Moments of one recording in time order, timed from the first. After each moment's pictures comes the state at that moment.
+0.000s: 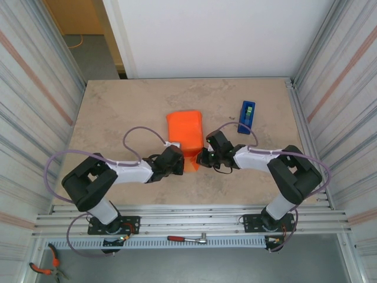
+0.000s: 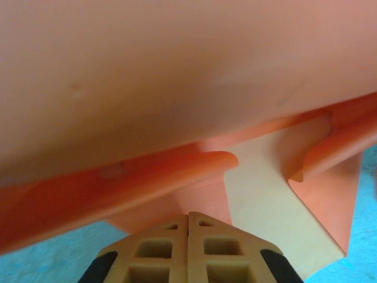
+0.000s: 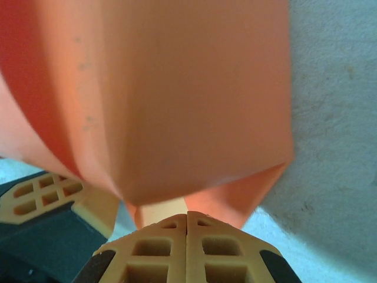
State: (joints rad) left arm -0.86 1.60 0.65 0.04 -0.17 -0.62; right arm 0.69 1.62 0.76 -0.06 -0.29 0.91
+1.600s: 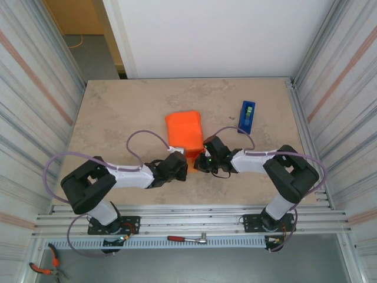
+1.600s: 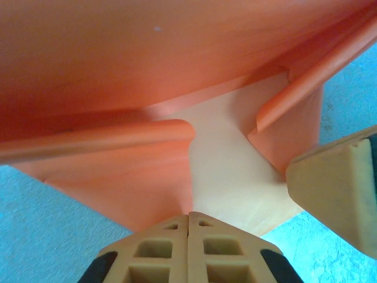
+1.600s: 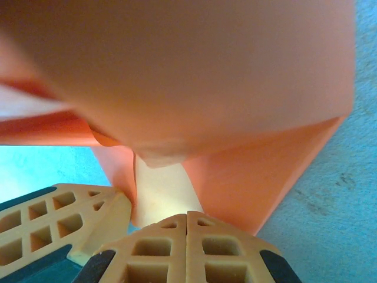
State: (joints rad) left arm -0.94 1.56 0.62 0.04 -0.19 -0.66; right arm 0.74 1.64 0.72 0.00 -0.29 0.94
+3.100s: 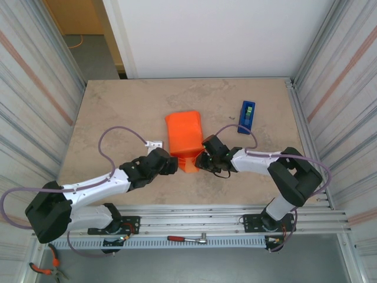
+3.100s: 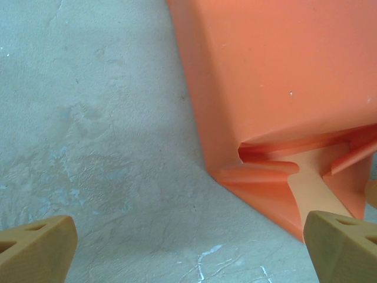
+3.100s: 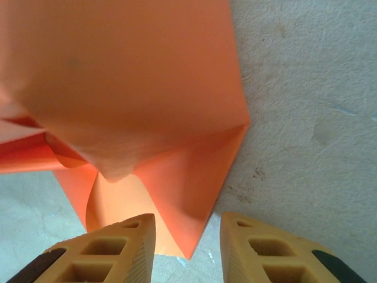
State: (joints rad) left arm -0.88 1.18 0.59 -0.30 -0.41 -0.67; right arm 0.76 1.60 0.76 -0.15 -0.12 0.96
